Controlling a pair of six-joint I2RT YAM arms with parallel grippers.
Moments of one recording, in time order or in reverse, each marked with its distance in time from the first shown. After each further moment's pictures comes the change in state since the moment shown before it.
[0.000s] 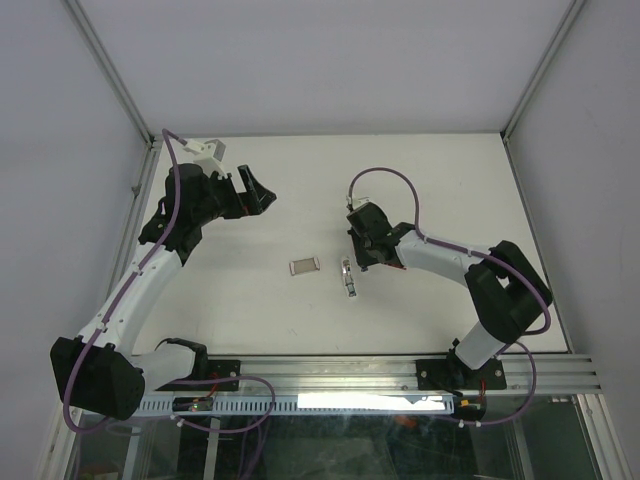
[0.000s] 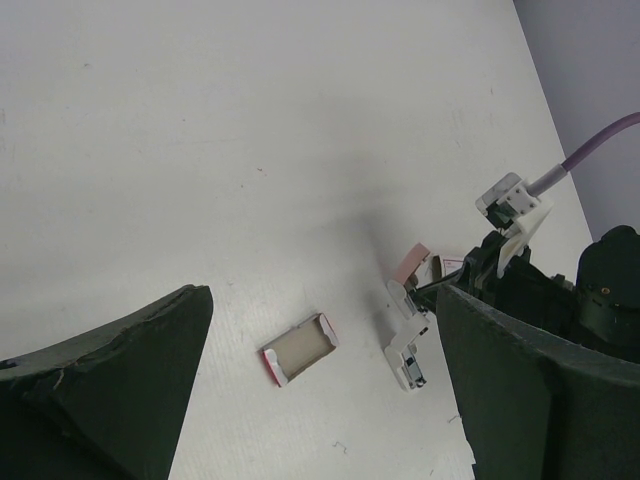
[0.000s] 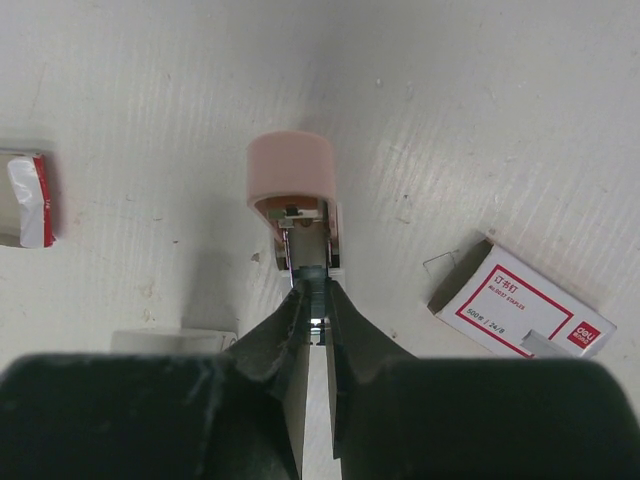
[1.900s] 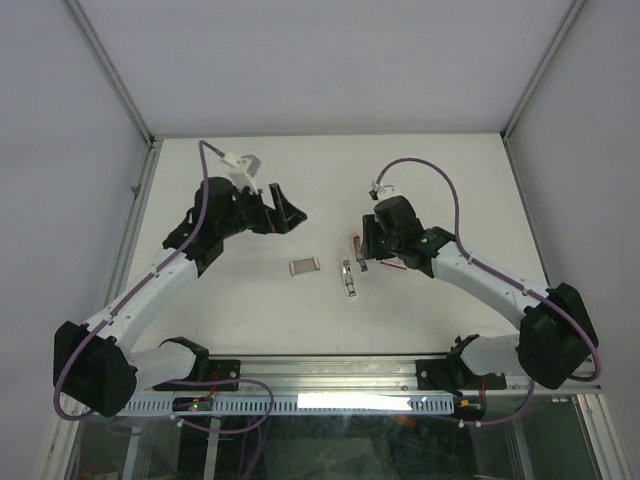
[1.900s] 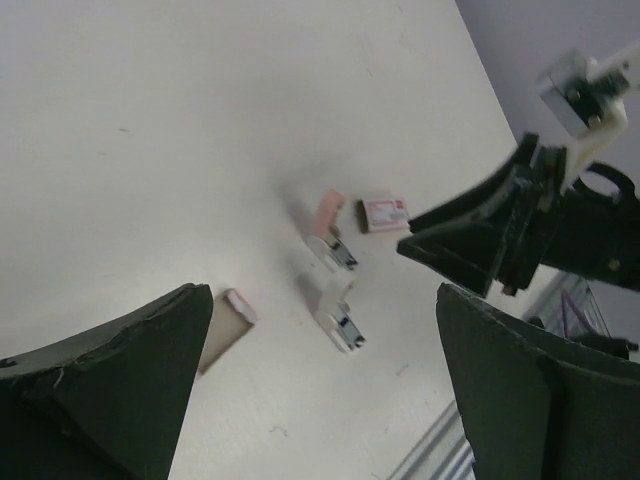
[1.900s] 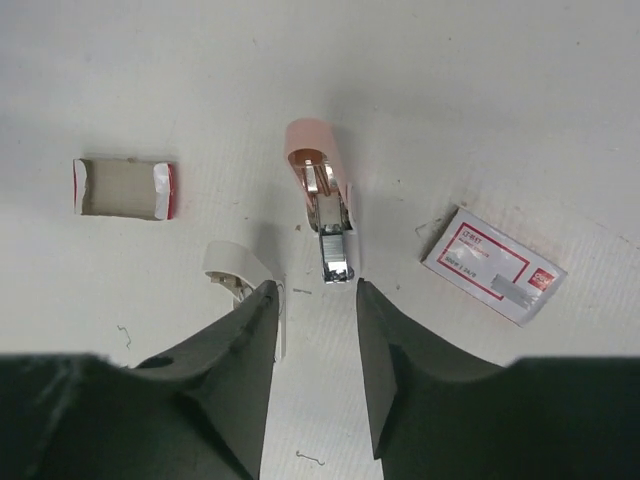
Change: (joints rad) left arm -0.111 0.006 -0.087 0.113 0.050 -0.052; right arm -0.039 -0.273 -0.043 -0.043 -0.060 0.056
